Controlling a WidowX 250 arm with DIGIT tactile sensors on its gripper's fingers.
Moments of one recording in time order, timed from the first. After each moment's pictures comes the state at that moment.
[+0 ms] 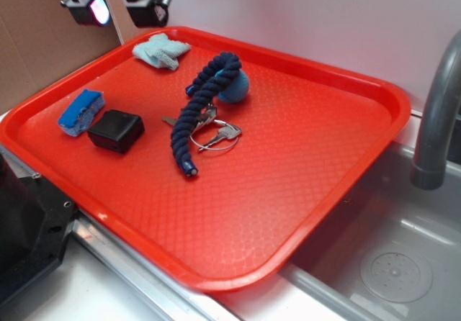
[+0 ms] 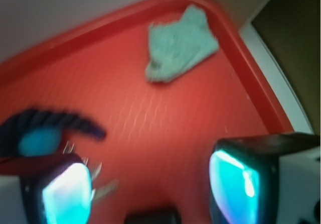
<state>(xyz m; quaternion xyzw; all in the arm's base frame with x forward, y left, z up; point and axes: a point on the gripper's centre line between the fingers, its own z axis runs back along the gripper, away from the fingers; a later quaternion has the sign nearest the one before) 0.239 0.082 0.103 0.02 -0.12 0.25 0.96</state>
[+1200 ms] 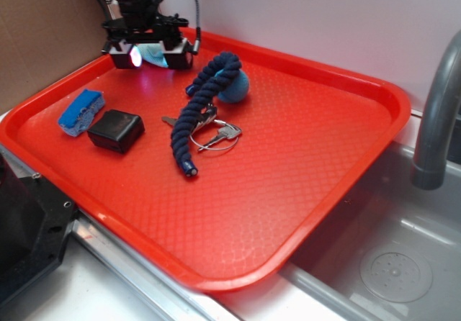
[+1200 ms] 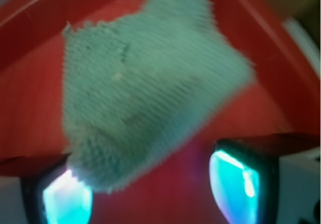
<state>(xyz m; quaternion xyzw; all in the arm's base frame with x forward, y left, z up) 0.296 0.127 0.018 0.03 -0.08 0.30 0.95</state>
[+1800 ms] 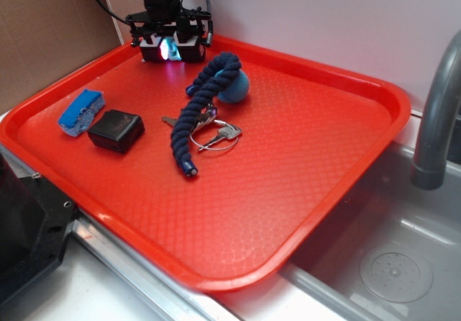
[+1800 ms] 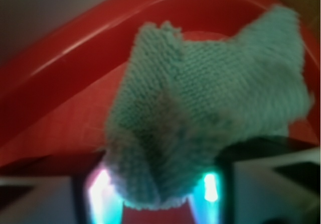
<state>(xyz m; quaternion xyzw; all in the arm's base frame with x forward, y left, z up) 0.316 0.123 0.016 0.04 -0.08 0.30 0.95</state>
